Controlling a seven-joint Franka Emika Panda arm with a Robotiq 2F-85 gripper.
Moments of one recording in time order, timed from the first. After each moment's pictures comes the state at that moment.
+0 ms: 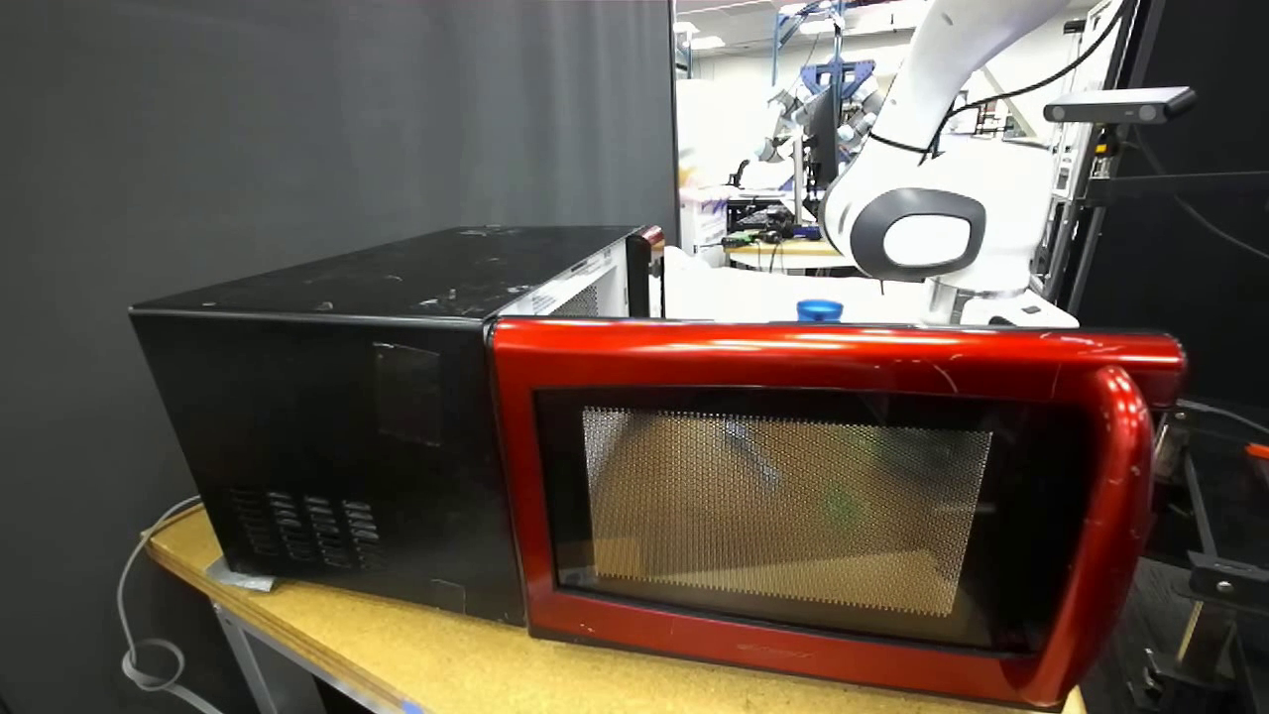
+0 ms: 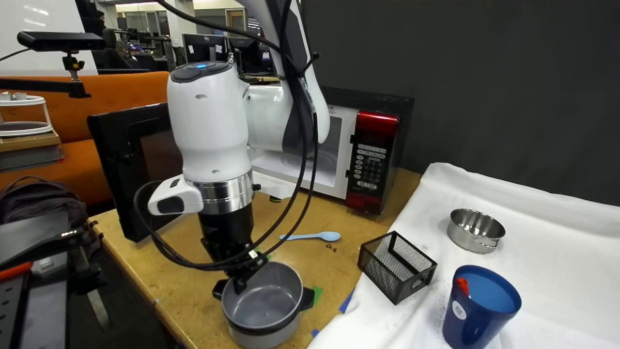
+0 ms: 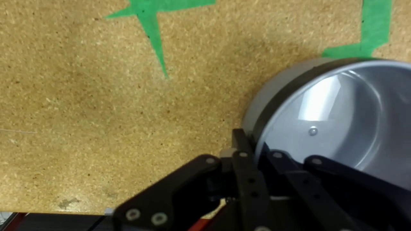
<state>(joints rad) -0.14 0.72 0.19 -2.14 2.52 3.45 0.24</state>
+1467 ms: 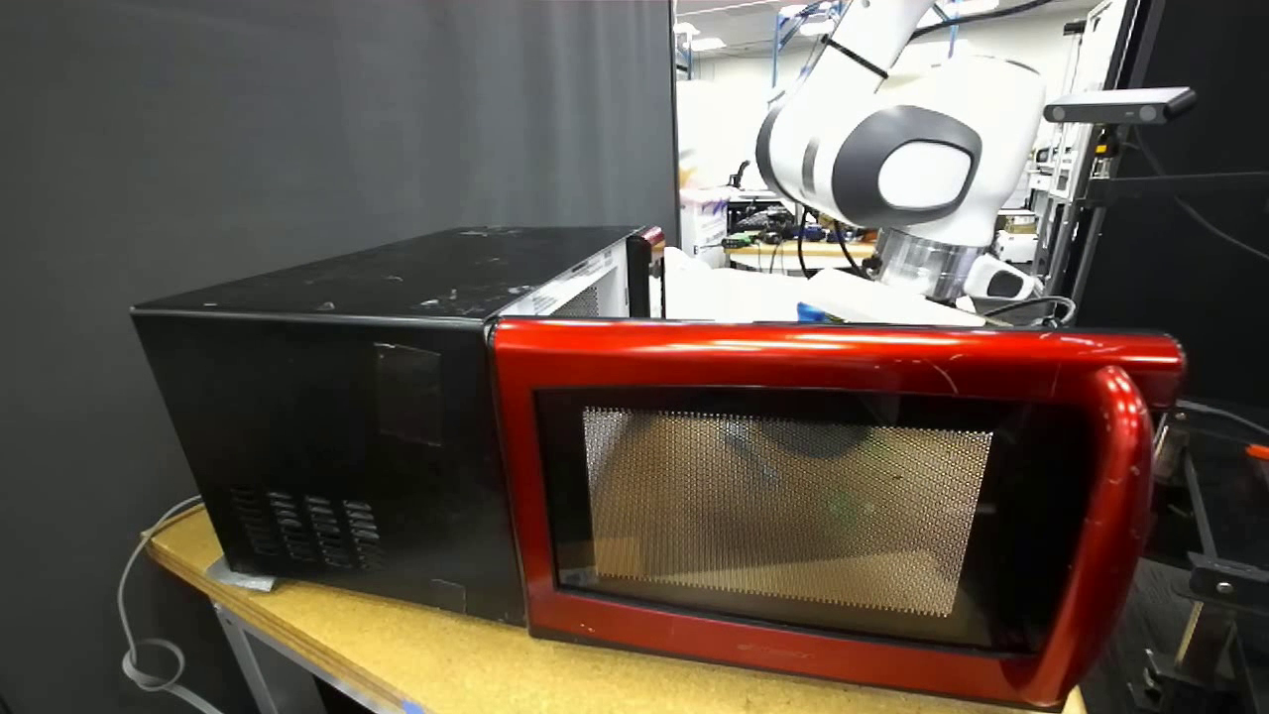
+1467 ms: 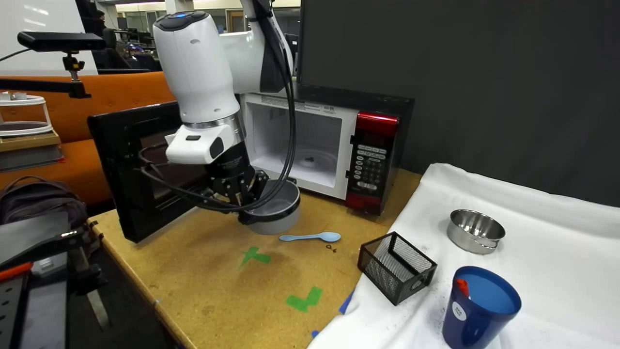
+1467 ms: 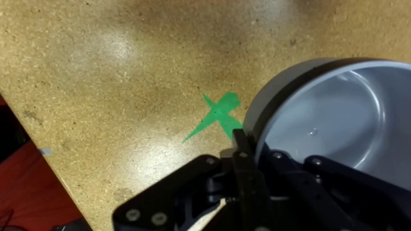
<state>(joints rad) 0.00 0.59 0.29 -2.16 2.41 3.45 -0.58</state>
